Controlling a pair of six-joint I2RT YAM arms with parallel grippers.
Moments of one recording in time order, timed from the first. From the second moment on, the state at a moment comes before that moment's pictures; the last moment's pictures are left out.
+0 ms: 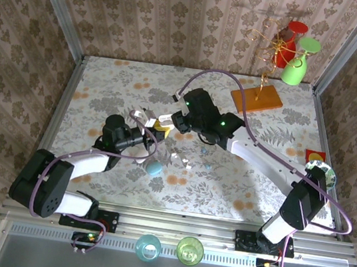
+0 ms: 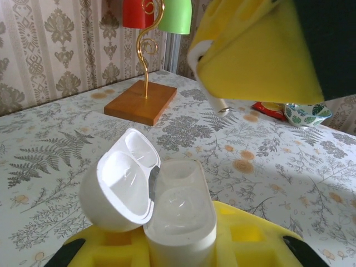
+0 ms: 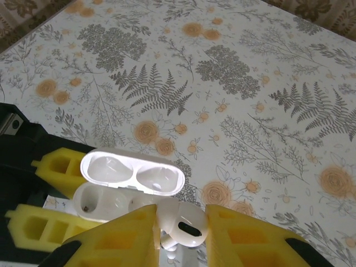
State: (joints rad) left arm -0.42 1.33 0.43 0.80 0.68 -0.07; right arm 0.79 1.64 1.49 -0.54 0.11 0.12
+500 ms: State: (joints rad) left arm -0.42 1.32 0.43 0.78 0.72 -0.10; right arm 0.79 1.69 1.50 -0.54 0.10 0.11
